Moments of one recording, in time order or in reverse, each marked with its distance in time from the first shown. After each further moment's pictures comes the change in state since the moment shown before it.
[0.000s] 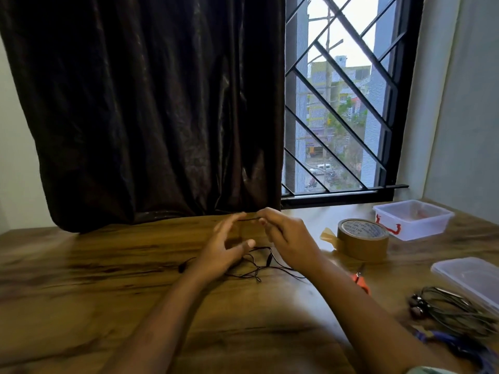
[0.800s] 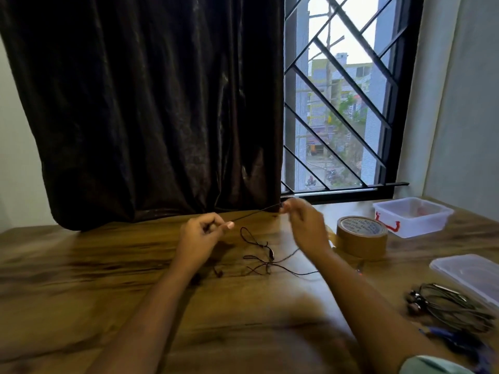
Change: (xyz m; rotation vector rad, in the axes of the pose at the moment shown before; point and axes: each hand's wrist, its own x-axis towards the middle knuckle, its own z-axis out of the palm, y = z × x) left_hand 0.002 -0.007 -0.023 -0.035 0.330 0.127; right_hand 0.005 0.020 -0.010 -0.042 0.275 0.400
